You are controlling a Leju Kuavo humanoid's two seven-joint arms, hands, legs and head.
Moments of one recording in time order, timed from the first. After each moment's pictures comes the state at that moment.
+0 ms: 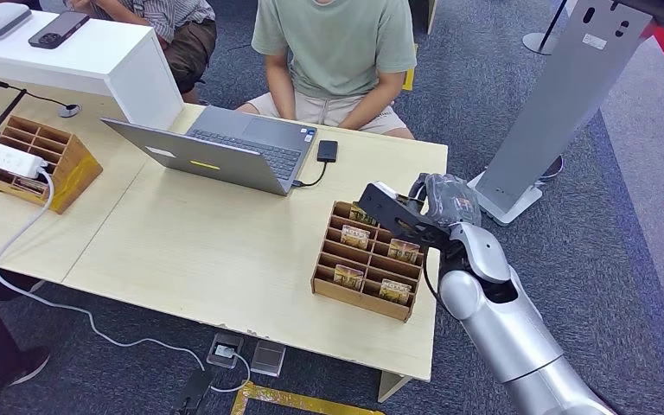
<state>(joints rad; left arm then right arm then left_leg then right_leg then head) -0.14 0.05 -1.18 -0.24 1.09 0.46 -0.20 -0.73 -0.01 0.68 -1.02 0.82 0.07 0.32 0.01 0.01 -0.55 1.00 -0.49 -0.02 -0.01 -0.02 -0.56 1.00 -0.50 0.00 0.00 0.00</state>
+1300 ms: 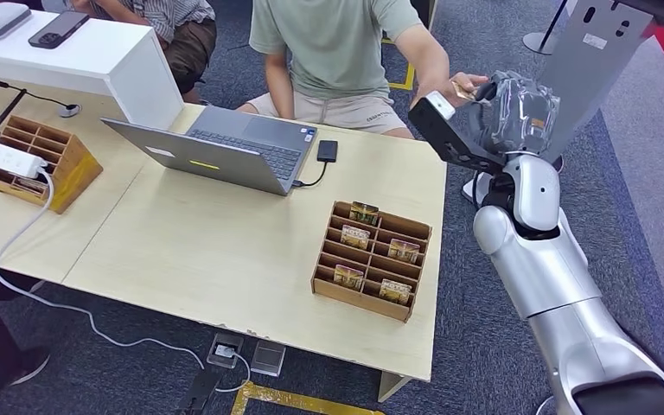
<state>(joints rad) -0.14 0.03 -1.19 -0.24 1.08 0.46 -0.20 -0.96 0.03 0.55 -0.79 1.05 -0.31 0.20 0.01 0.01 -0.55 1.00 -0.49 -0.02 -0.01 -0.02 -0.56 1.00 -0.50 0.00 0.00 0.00</state>
